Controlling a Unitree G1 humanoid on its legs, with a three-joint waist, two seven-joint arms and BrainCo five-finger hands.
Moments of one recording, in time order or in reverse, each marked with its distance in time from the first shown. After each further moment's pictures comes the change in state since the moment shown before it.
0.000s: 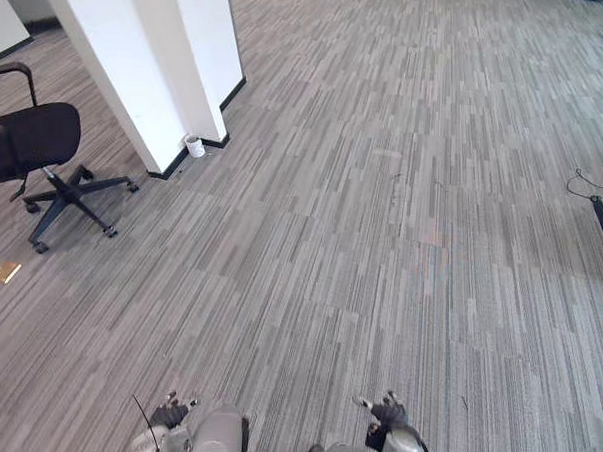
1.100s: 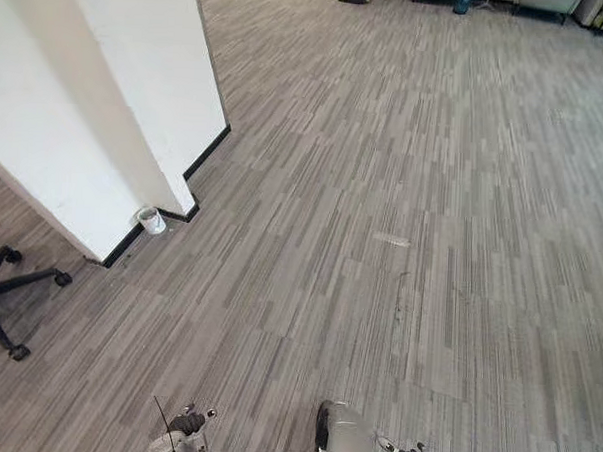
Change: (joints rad) left arm -0.052 -0.046 0.071 0.101 0.082 0.046 -0.004; right arm 0.198 -0.019 -0.155 -0.042 0.004 0.014 0.018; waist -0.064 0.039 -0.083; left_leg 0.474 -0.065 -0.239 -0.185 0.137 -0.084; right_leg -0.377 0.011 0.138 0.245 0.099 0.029
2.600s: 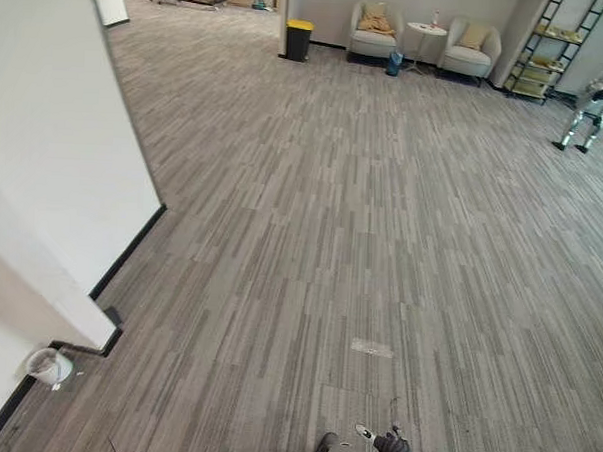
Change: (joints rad) left arm 0.149 0.104 -0.021 0.006 -0.054 -0.010 0.006; right arm -0.054 0.057 0.053 0.035 -0.021 -0.017 -0.003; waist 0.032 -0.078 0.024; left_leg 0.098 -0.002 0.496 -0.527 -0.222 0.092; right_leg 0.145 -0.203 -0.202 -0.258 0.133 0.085
